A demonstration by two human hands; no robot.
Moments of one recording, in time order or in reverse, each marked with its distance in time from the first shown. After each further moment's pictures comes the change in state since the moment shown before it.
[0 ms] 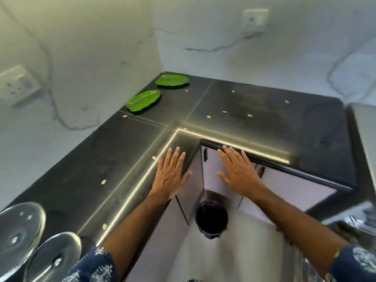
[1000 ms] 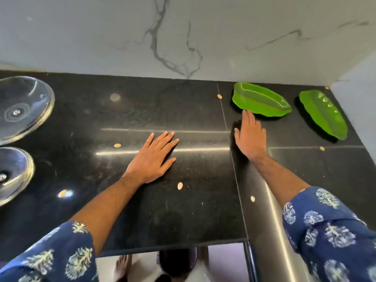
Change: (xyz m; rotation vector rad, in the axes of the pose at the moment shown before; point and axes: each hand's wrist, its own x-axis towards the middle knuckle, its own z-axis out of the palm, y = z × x) left_hand 0.066 -0.192 0.110 -0.146 0.046 -0.752; right_hand 0.522 -0.123 0.139 -0.080 -0.067 -0.556
